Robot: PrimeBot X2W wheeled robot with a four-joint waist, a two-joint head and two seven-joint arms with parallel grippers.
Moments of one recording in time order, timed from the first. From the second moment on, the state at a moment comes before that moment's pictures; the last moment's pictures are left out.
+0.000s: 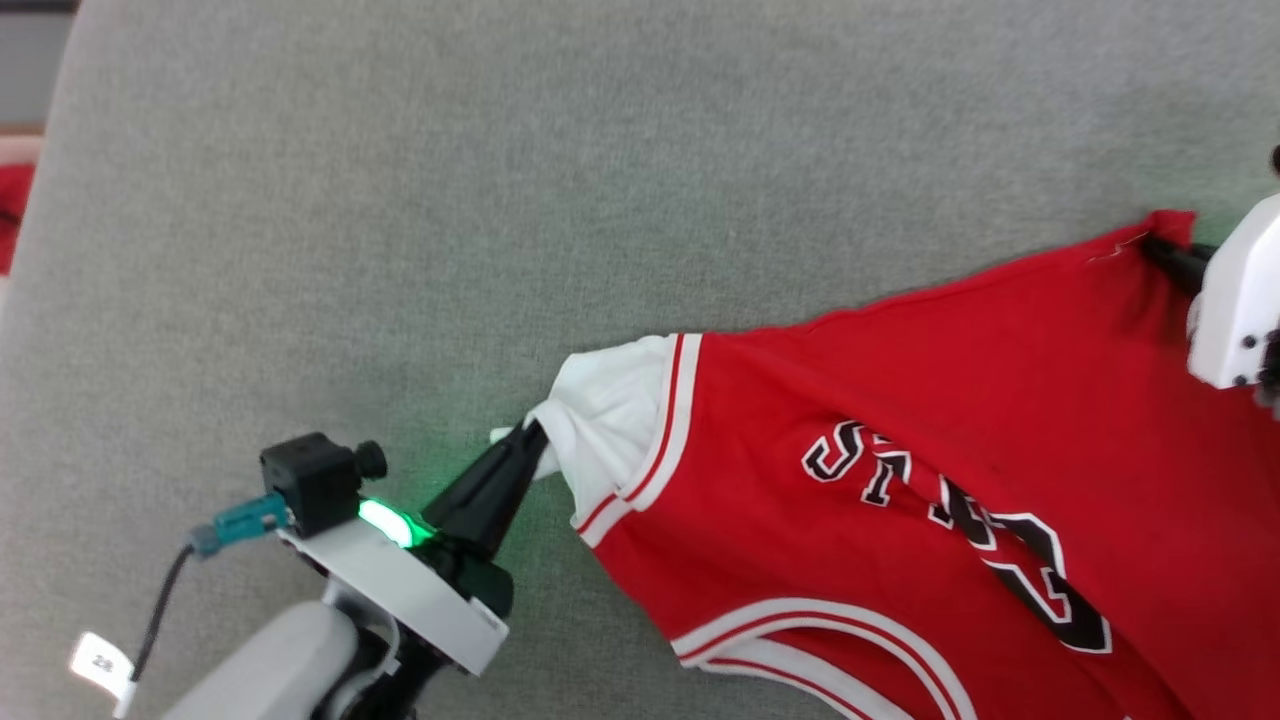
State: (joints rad) left arm -0.42 0.56 -0.71 0.07 -1.07 -0.13 -0.26; right arm -0.72 -0.50 0.20 0.30 0.61 0.13 0.77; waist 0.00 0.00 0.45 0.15
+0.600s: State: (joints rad) left arm -1.07 0.62 -0.68 0.33 -1.23 -0.13 -0.20; right arm -1.18 -0.31 -0.20 0.67 0.39 0.13 0.29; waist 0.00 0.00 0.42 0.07
